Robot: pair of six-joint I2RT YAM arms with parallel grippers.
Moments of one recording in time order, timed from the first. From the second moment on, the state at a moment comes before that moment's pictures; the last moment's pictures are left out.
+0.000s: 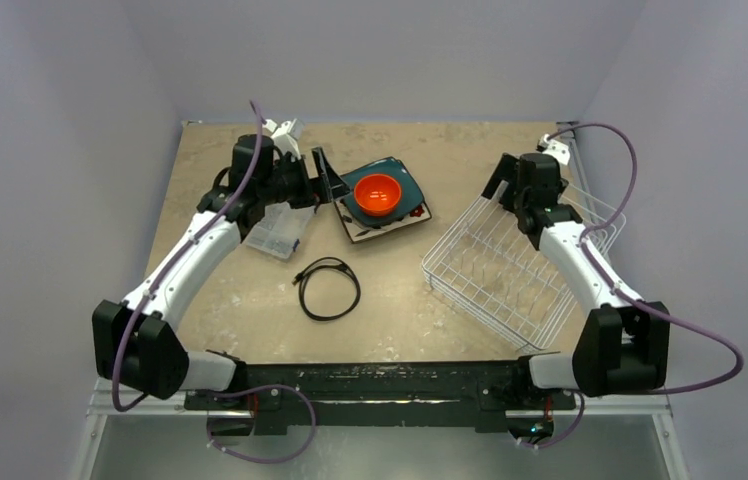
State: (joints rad) left arm -0.31 1.31 1.15 -0.29 0.44 -0.57; right arm 0.11 1.37 1.00 -0.24 0.31 0.45
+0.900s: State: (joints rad) left arm -0.31 1.58 1.28 -0.48 0.55 -0.59; right arm 0.57 1.75 1.29 -0.21 0.19 0.50
